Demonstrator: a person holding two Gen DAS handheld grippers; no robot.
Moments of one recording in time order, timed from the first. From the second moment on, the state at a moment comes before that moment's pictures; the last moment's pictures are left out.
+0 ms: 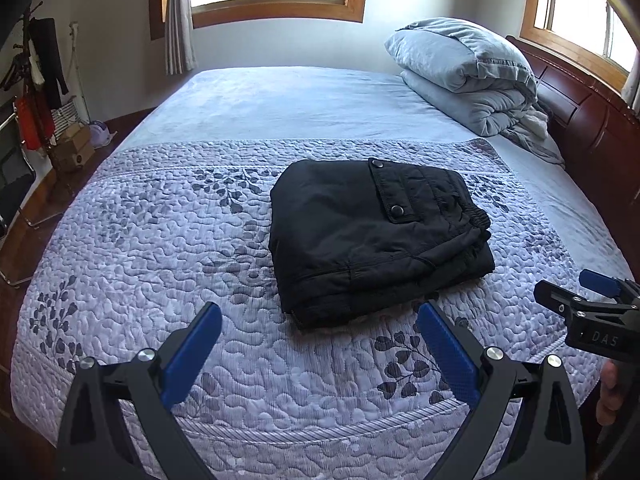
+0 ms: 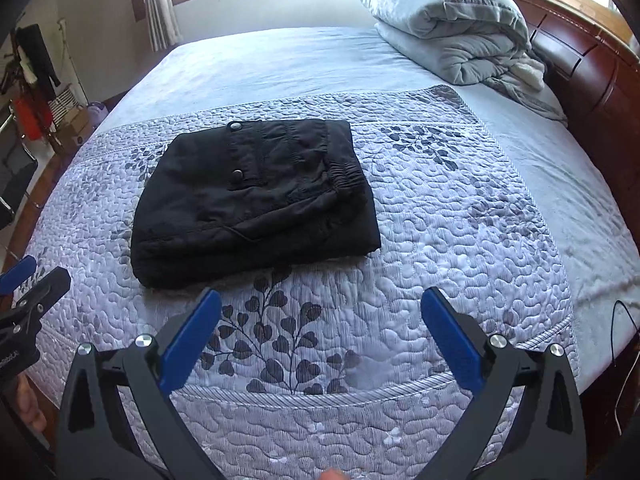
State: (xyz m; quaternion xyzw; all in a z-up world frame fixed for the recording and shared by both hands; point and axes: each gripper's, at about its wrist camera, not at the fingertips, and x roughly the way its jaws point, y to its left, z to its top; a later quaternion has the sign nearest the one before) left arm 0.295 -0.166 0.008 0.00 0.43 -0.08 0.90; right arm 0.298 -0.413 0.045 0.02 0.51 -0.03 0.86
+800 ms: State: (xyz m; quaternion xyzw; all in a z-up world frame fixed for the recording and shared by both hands) left arm 0.296 -0.161 0.005 -0.01 0.43 -0.08 0.90; right arm 0.298 -0.411 0.039 0.02 0.51 -0.03 0.86
